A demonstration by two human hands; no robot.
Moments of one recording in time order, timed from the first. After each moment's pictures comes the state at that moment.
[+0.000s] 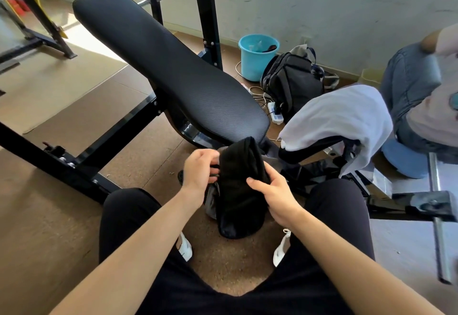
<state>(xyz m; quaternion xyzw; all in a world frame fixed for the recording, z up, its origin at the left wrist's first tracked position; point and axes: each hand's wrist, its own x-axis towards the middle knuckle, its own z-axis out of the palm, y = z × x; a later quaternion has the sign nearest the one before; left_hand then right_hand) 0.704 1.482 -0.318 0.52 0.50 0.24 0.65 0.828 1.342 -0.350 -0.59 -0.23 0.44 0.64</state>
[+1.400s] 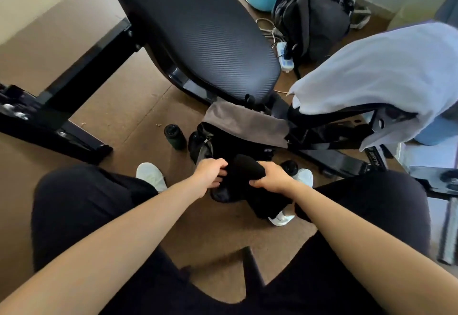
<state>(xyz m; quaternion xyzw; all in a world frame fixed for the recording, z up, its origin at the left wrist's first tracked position) 0.743 1.503 -0.515 0.43 0.60 -0.06 0.67 0.906 1.377 -0.520 -0.80 -0.35 0.48 0.13</state>
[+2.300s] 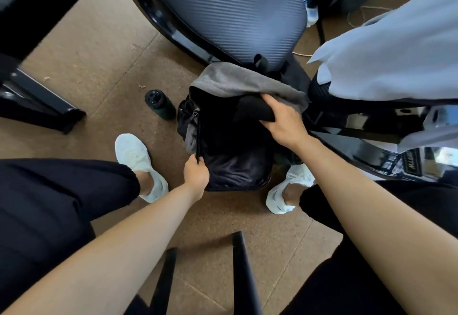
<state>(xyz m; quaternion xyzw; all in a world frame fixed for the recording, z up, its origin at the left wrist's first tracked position) 0.743 1.497 -0.656 0.42 0.68 0.01 0.60 0.995 1.464 -0.586 -0.82 -0.48 0.28 0.14</state>
